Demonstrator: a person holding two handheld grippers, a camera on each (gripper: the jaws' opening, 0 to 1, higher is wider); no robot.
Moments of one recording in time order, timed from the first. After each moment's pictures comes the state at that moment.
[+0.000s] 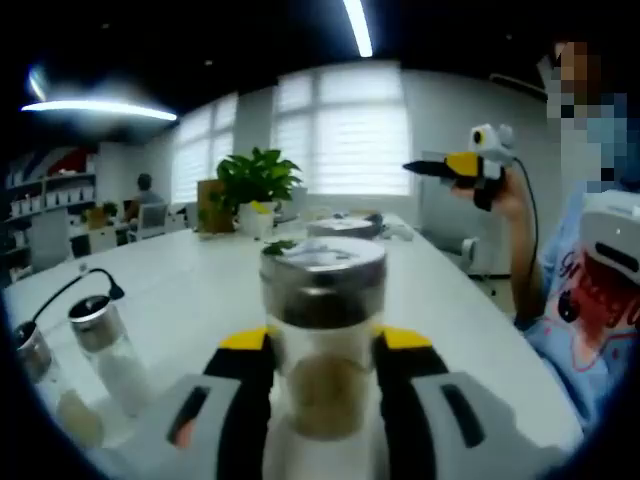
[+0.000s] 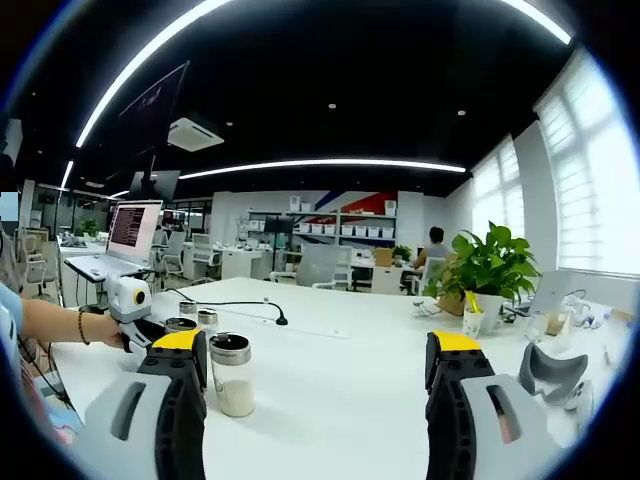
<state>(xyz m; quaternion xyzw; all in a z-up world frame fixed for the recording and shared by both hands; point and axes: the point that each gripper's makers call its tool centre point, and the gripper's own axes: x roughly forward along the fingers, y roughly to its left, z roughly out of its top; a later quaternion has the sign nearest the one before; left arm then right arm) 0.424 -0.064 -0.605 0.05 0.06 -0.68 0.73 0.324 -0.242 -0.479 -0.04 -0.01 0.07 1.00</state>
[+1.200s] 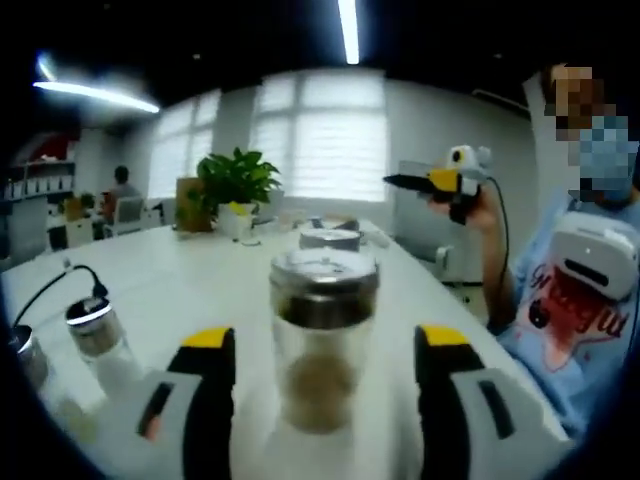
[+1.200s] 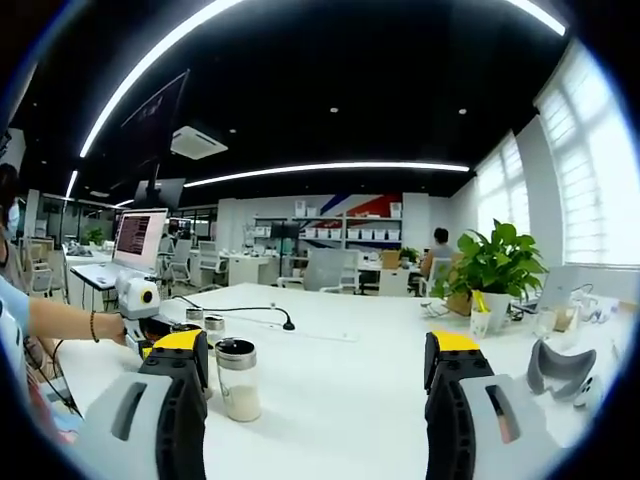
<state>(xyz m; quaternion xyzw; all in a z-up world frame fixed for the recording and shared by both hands) 0.407 -0.051 -0.597 0.03 0.07 -0.71 0.71 0.323 -0.242 -0.474 -0.03 -0.02 0.08 1.00</state>
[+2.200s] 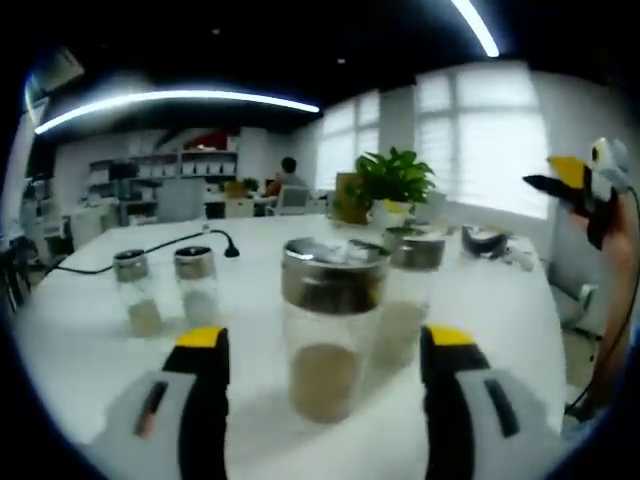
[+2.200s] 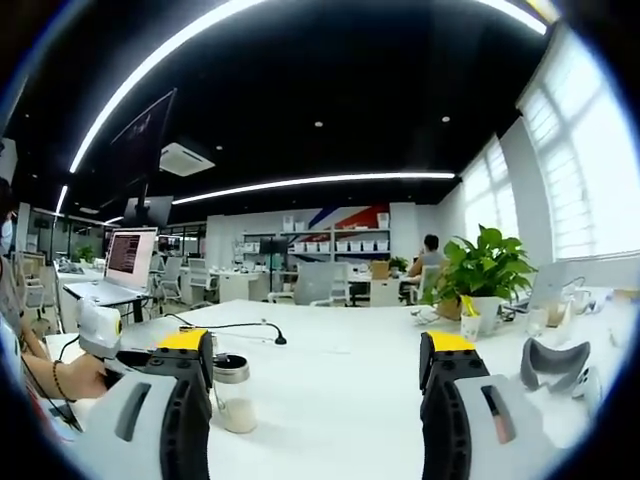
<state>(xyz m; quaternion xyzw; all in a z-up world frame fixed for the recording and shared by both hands) 0.428 -0.044 -0.604 -0.01 0.10 -0.38 0.92 0.315 -0.250 -0.464 0.00 -0.05 0.06 1.00</state>
